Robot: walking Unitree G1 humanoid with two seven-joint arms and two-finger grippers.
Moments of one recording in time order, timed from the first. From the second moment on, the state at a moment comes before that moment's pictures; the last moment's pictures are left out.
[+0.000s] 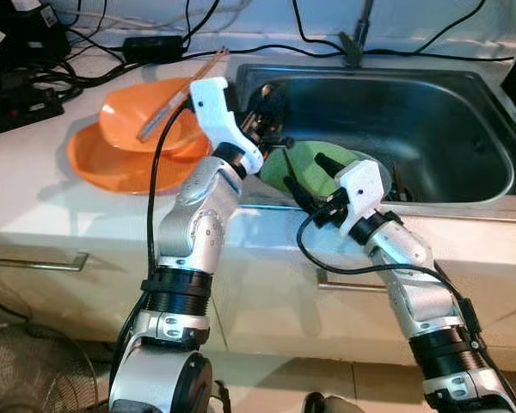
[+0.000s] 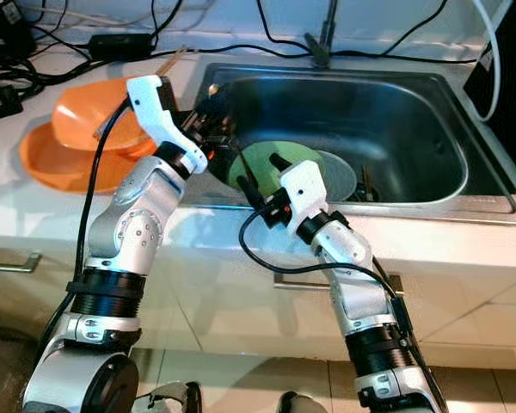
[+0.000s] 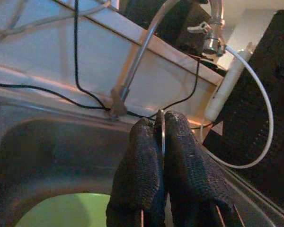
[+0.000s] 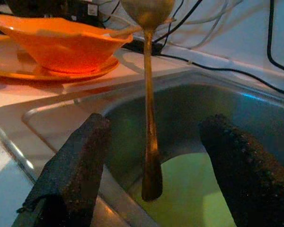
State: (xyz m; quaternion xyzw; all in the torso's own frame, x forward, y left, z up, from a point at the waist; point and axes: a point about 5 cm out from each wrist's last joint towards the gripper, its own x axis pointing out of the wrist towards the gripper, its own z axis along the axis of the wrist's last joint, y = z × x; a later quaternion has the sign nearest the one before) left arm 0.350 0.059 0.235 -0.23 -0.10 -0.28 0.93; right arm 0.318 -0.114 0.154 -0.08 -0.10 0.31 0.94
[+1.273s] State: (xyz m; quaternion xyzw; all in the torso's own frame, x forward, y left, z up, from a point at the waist) left arm 0.337 0.048 0.234 -0.22 -0.08 -0.33 0.92; right arm 0.343 -0.096 0.157 -0.08 -0.12 0.28 0.95
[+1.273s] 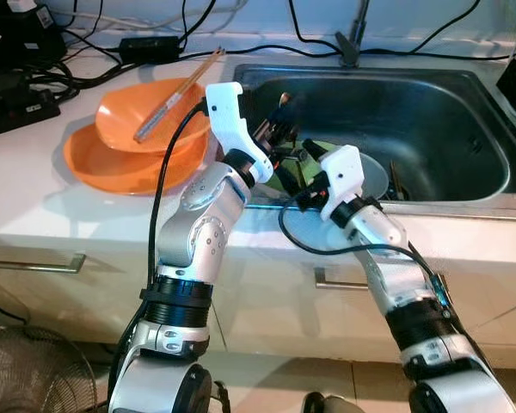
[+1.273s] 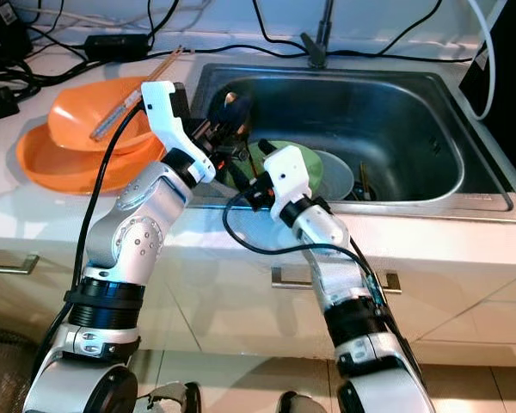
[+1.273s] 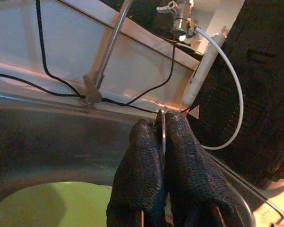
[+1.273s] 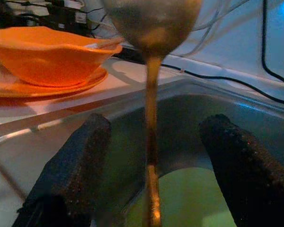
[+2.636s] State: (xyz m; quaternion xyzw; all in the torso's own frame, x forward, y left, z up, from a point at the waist) left arm 0.335 0.045 0.236 -0.22 -0.09 -0.34 0.91; right arm 0.350 -0.093 0.159 -0.07 -0.13 0.28 0.95
